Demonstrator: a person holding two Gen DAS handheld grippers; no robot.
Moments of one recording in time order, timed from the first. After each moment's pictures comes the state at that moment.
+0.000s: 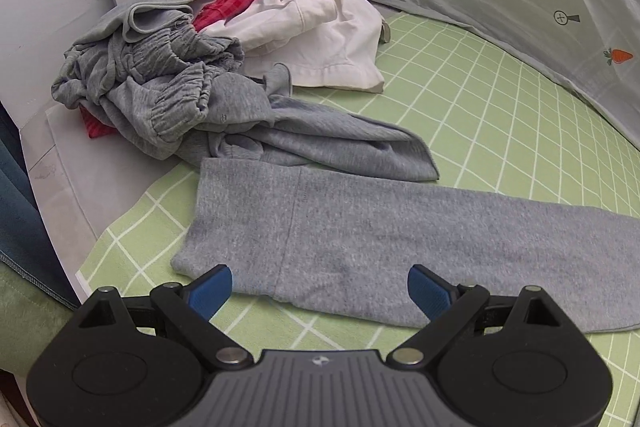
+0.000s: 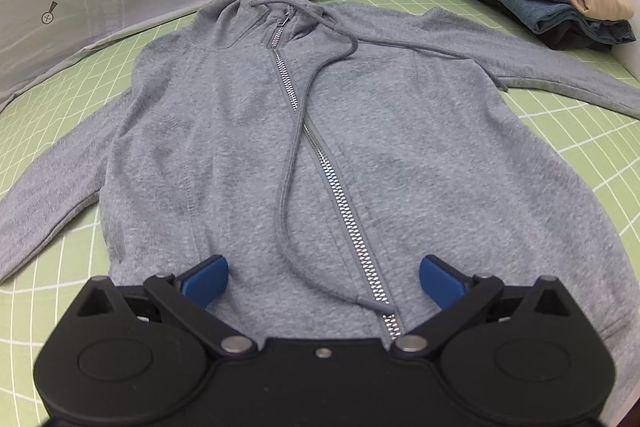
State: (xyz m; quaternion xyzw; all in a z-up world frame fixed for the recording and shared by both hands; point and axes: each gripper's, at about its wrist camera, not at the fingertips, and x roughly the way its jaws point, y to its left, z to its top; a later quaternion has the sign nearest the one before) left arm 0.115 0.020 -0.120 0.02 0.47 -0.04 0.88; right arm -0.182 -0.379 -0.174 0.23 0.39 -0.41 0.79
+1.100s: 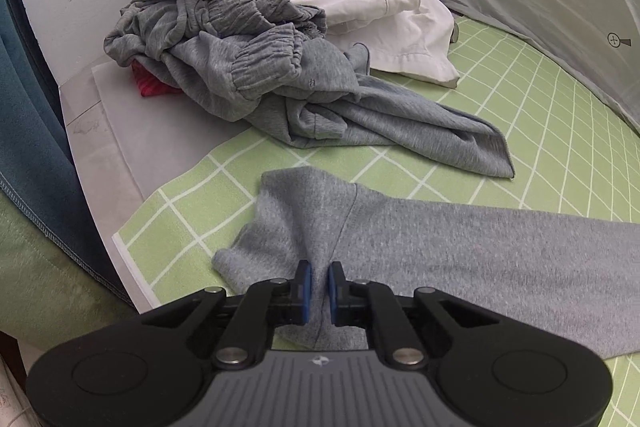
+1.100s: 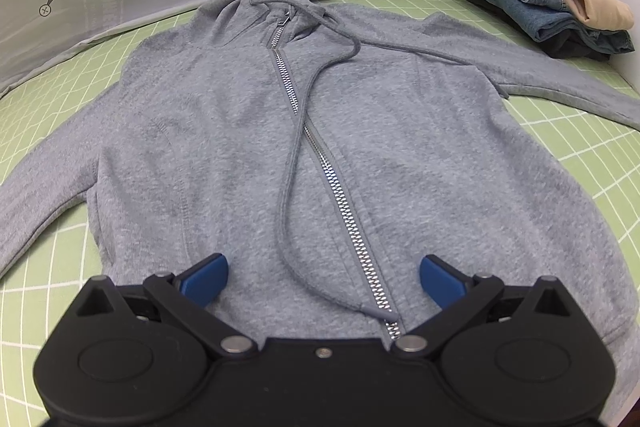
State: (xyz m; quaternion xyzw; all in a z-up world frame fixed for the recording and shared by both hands) left arm 0.108 0.059 -0.139 -0.02 0.48 0.01 0.88; right arm -0.178 -0.381 -0.177 0.22 0.40 -0.41 0.79
